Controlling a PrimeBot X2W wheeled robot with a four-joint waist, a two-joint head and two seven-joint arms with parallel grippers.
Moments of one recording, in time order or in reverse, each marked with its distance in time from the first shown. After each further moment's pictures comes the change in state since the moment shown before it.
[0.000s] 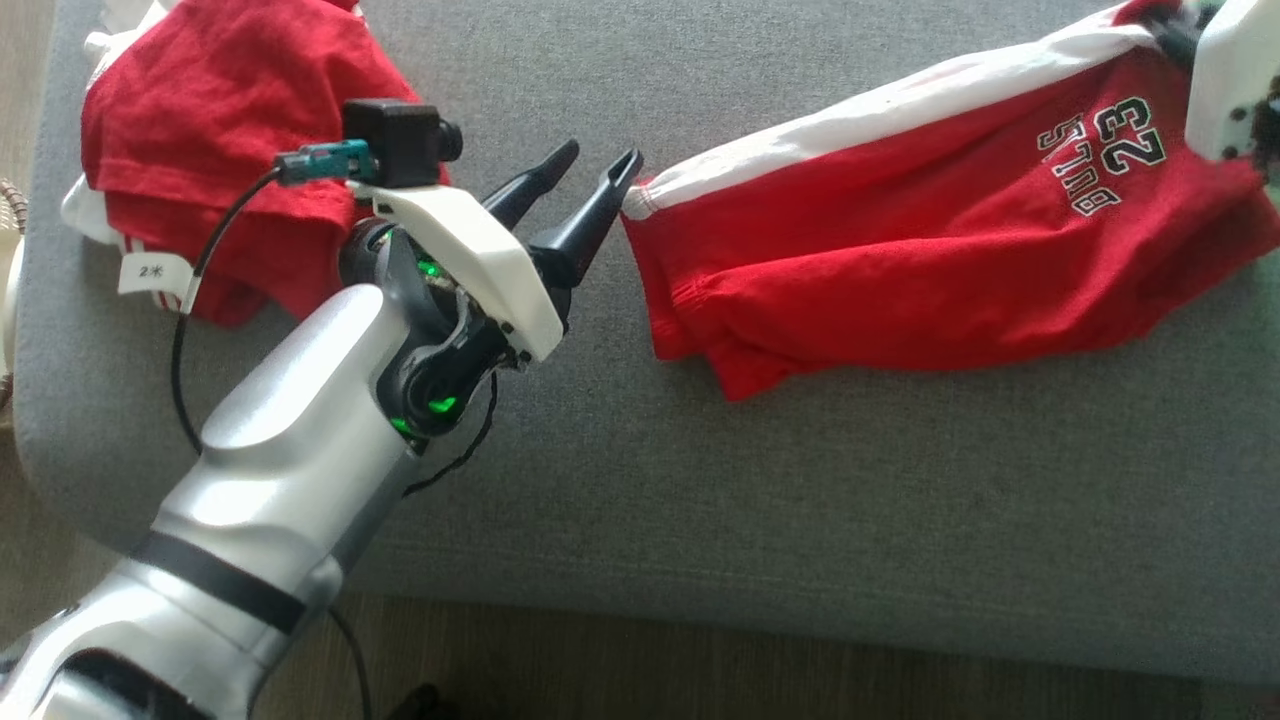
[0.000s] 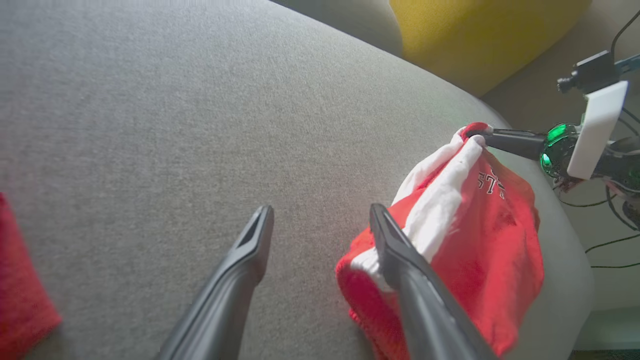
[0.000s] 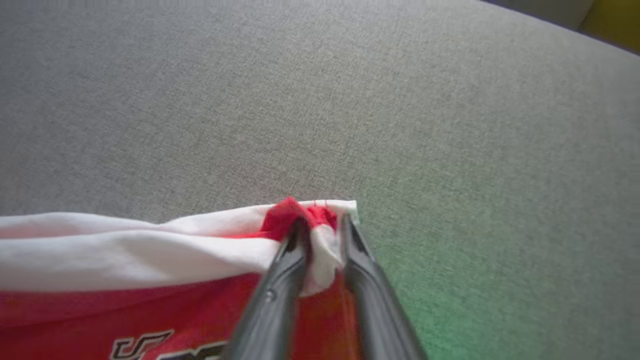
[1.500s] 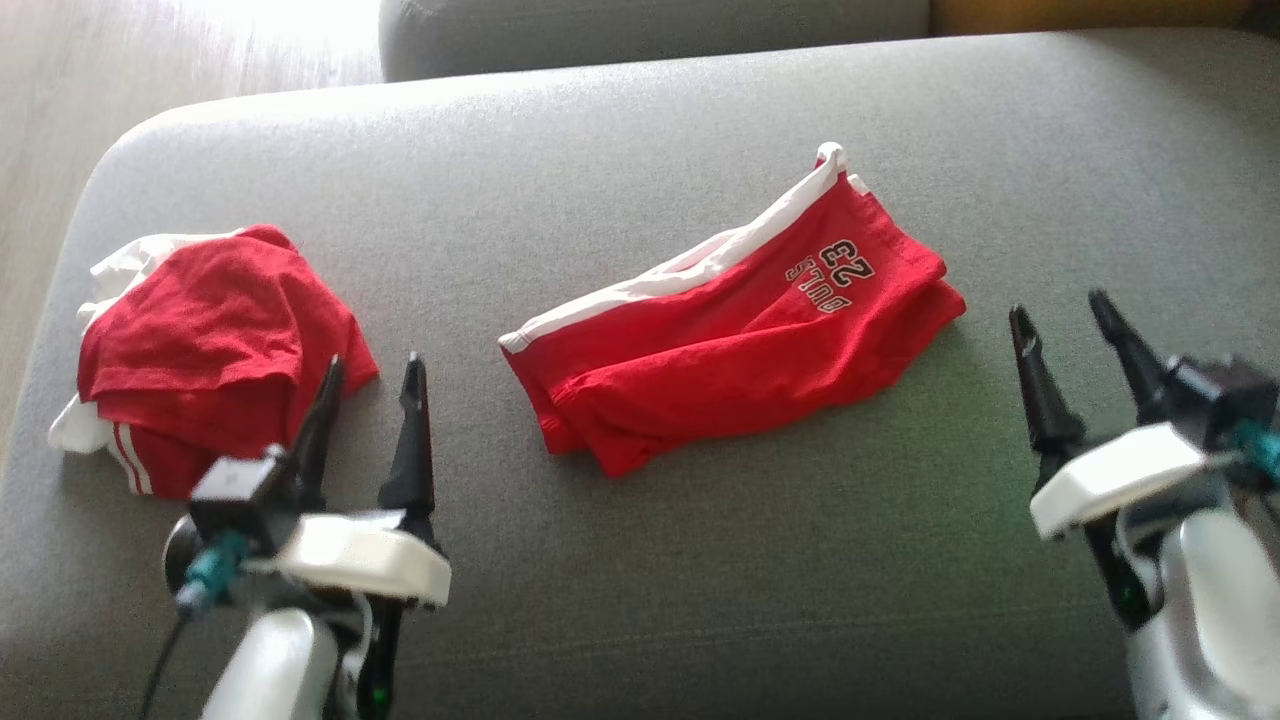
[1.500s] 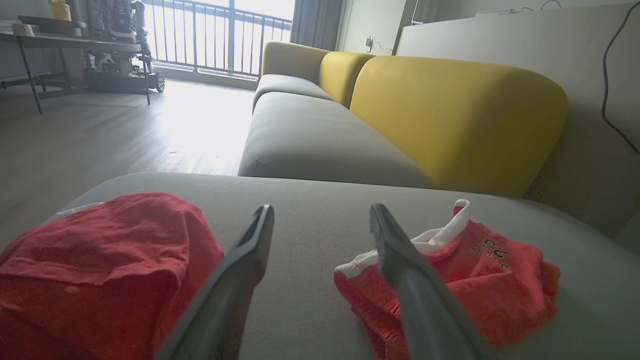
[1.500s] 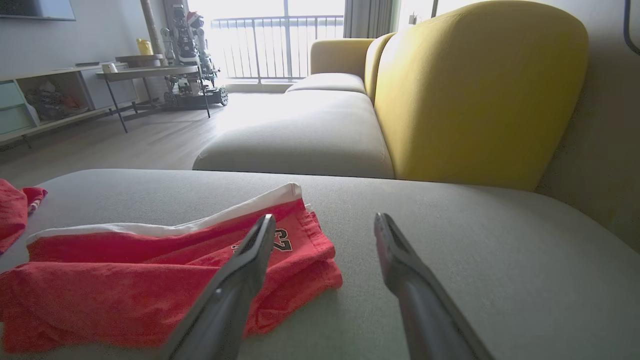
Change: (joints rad) left arm 0.708 -0.061 0.533 -0.370 0.680 0.228 -0.262; right arm 0.810 0.313 -0.450 -0.451 -0.383 0.000 -0.688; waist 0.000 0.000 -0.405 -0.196
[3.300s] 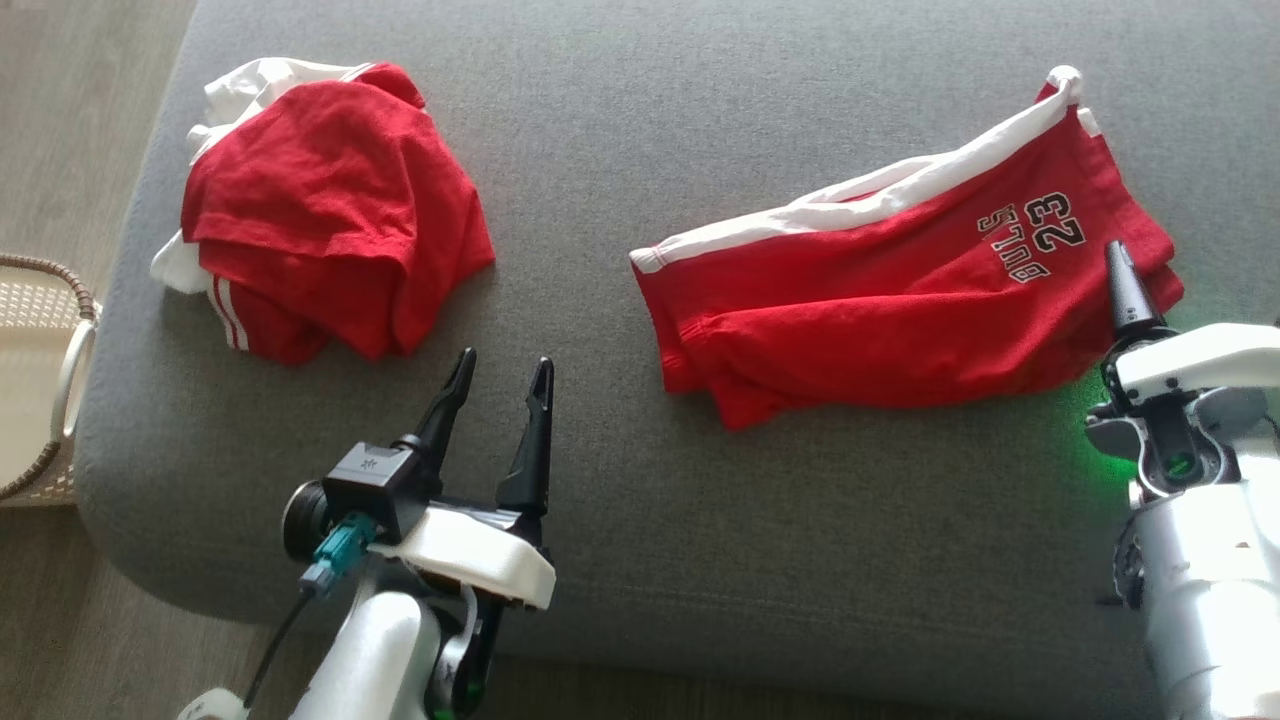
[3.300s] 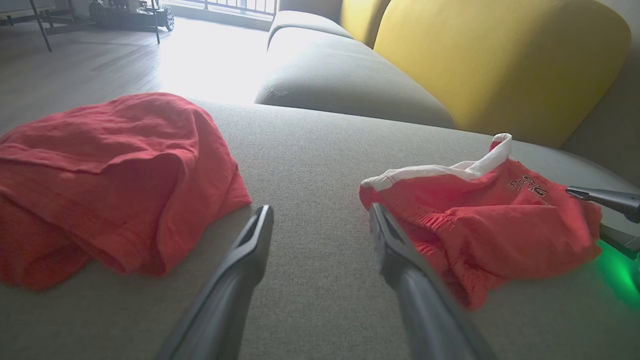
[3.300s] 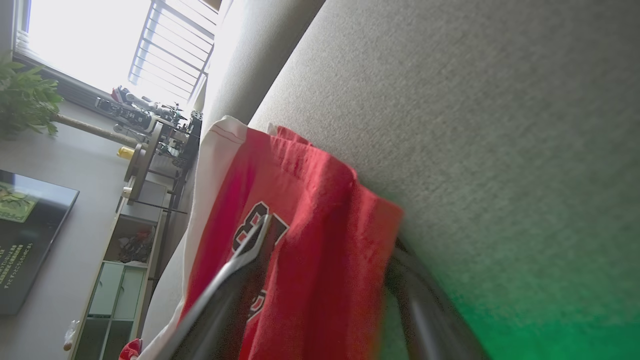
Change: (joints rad) left arm -0.036 -0.124 -0.063 0.065 0.132 -0.087 0.000; right arm -0.330 0.052 -0.241 0.510 0.709 -0.001 0.229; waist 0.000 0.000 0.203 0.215
